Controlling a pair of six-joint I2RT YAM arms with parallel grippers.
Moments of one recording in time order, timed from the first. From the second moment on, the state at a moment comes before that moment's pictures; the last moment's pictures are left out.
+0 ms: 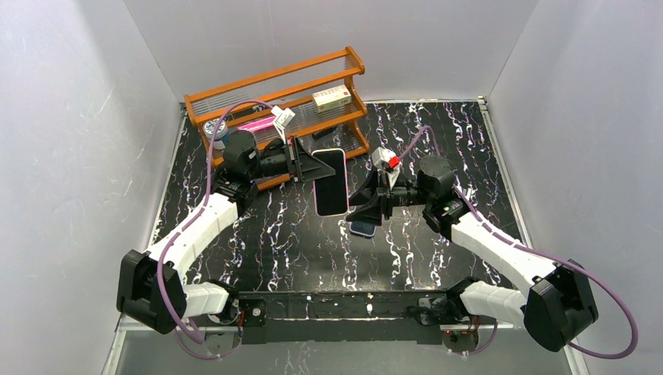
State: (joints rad) left arm -0.41 1.25 0.92 0.35 0.96 -0.87; right arm 0.59 1.12 0.71 0.33 -1.06 0.17
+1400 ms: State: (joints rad) left arm -0.43 1.24 0.91 0.43 0.92 -0.90; right arm 0.59 1.22 0.75 0.44 -1.17 0.26
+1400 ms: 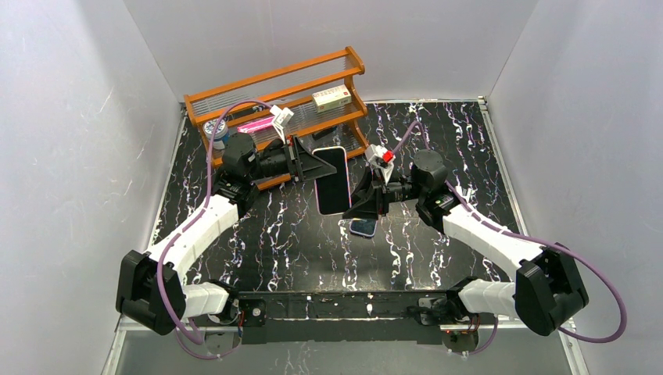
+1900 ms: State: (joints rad) left arm -0.44 1.21 0.88 0.44 0.92 -0.92; right arm 0.59 1.23 0.75 0.43 -1.20 0.24
